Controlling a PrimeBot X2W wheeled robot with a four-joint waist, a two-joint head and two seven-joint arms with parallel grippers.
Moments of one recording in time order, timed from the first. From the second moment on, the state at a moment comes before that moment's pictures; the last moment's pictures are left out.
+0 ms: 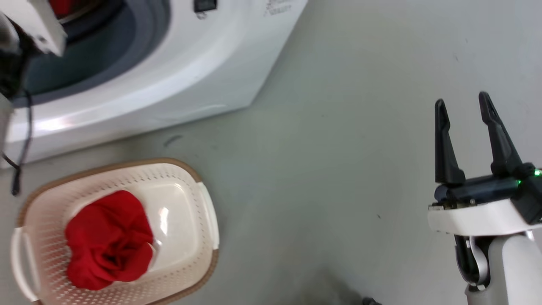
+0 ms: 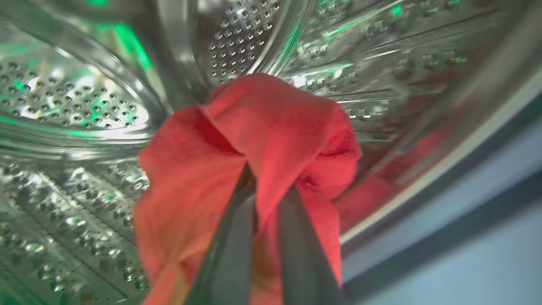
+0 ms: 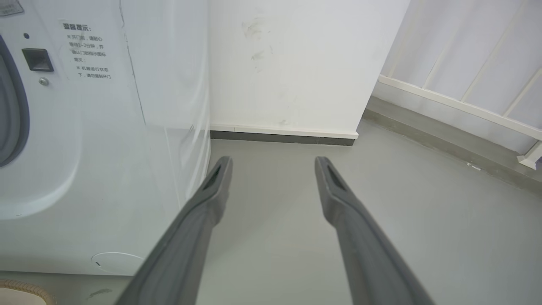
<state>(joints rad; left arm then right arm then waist) -1.30 0.62 -0.73 0.90 -0.75 -0.13 -0.08 -0.24 -0.05 0.00 -0.08 0.07 0.13 -0.26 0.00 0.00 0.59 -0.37</state>
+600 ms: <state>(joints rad) -0.82 0.52 -0.73 0.67 -0.80 -0.09 -0.26 -0.15 -0.05 -0.06 -0.05 -0.05 0.13 -0.26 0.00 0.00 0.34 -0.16</state>
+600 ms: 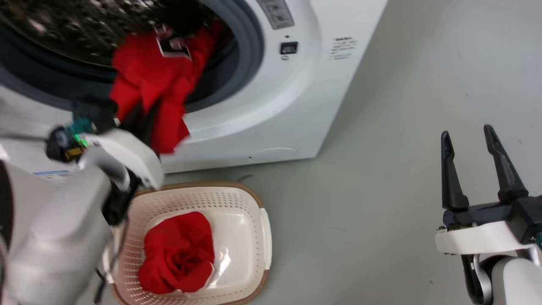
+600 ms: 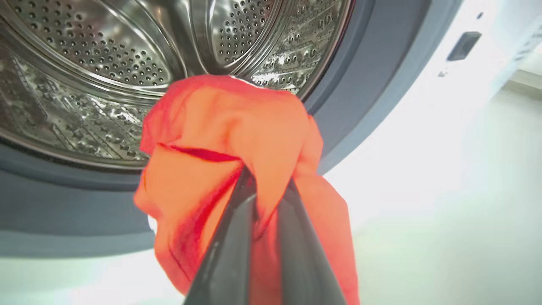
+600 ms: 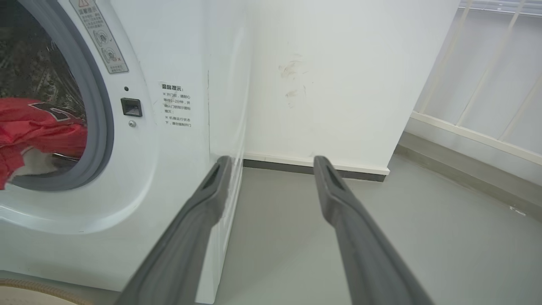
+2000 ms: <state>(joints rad) -0.69 0.39 -0.93 0.90 -0.87 -0.13 0.02 -0.22 -0.05 -0.03 -0.10 -0.02 0.13 -0.26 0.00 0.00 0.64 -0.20</state>
